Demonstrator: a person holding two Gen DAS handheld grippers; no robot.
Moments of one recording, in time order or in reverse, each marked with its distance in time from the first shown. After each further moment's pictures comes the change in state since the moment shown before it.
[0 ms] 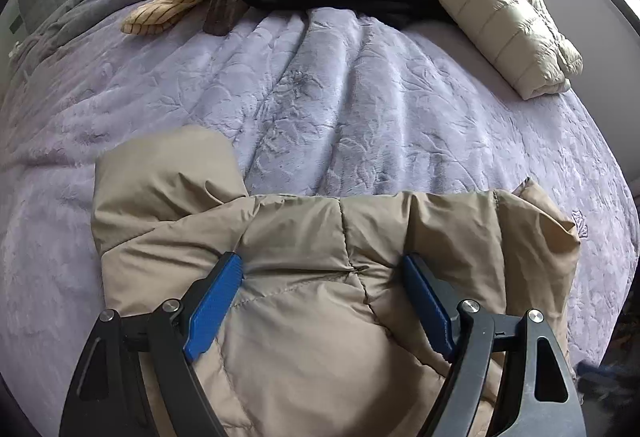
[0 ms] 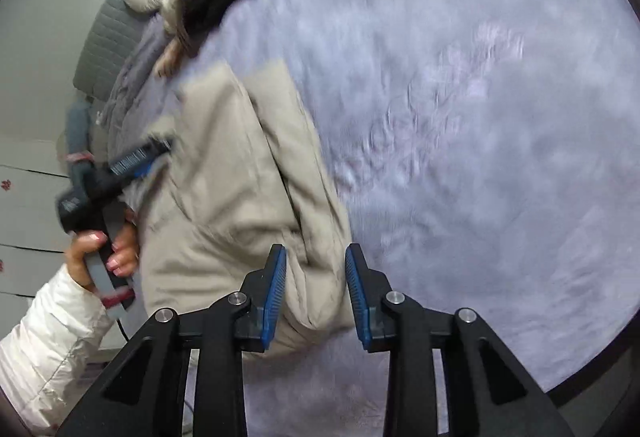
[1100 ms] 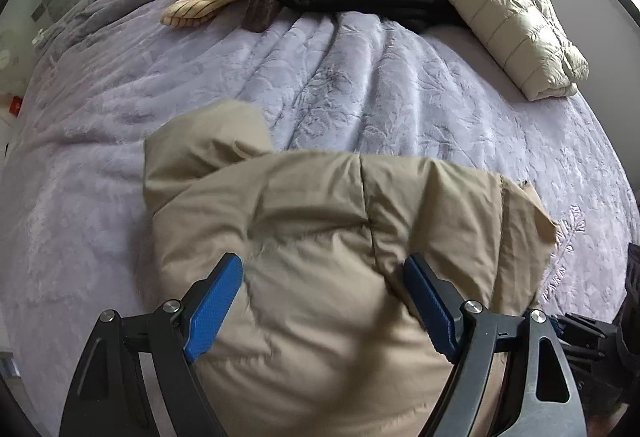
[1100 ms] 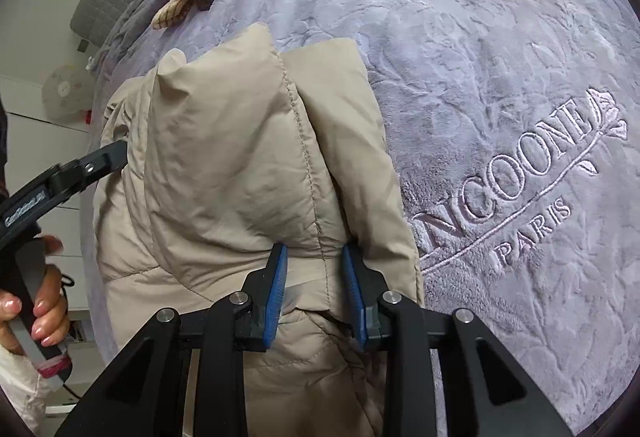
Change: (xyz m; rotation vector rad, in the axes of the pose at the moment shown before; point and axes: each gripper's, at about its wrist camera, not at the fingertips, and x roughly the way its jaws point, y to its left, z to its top) left arm -0.047 0.011 -0.018 -0.056 0.032 0.060; right arm 0.122 0.042 0.063 -0.147 0.145 -0.089
